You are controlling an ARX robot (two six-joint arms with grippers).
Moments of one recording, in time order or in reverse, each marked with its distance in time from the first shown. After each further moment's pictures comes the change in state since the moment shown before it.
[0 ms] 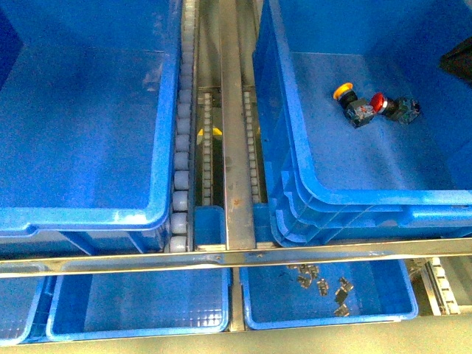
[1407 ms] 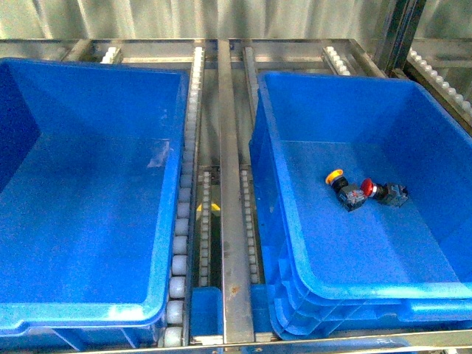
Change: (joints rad) left arm 0.000 0.000 0.000 0.000 0.000 0.000; right arm 0.131 -1.447 -0.624 -0.294 0.117 0.073
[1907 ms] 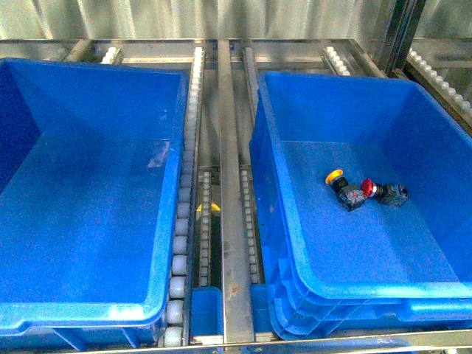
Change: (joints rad) left arm 0.000 0.000 0.000 0.000 0.000 0.000; right arm 0.000 0.000 0.000 0.000 0.000 0.000
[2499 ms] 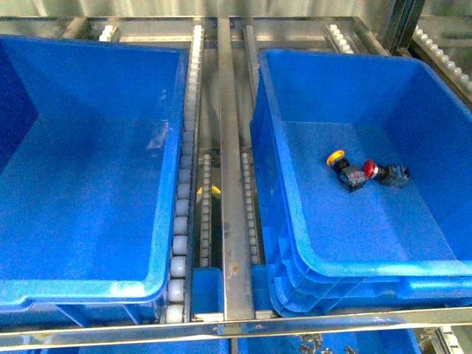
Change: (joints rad) left arm 0.000 0.000 0.000 0.000 0.000 0.000; right arm 0.000 0.000 0.000 0.000 0.000 0.000
